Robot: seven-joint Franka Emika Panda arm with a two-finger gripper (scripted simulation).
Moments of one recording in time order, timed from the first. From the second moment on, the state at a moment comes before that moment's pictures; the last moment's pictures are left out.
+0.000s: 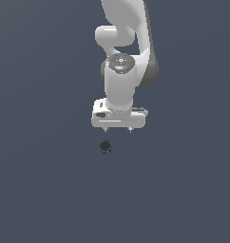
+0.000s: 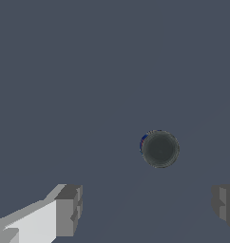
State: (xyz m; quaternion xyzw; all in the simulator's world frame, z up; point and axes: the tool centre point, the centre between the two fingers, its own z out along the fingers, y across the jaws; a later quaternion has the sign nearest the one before) arm 0.007 0.012 0.178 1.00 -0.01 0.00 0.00
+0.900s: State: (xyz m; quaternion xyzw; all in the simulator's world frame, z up) arm 0.014 -0.009 0.187 1.00 -0.03 0.02 0.00
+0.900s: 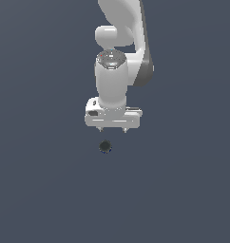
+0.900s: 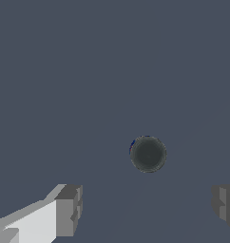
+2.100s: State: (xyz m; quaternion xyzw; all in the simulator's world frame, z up) arm 0.002 -0.051 0.065 1.00 -0.08 0.00 0.00
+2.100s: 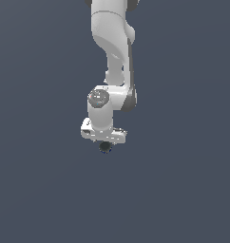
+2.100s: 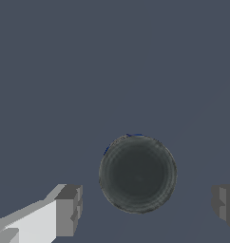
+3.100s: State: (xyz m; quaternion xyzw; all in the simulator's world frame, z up) arm 0.002 -0.051 0.014 1.00 -0.08 0.00 0.00
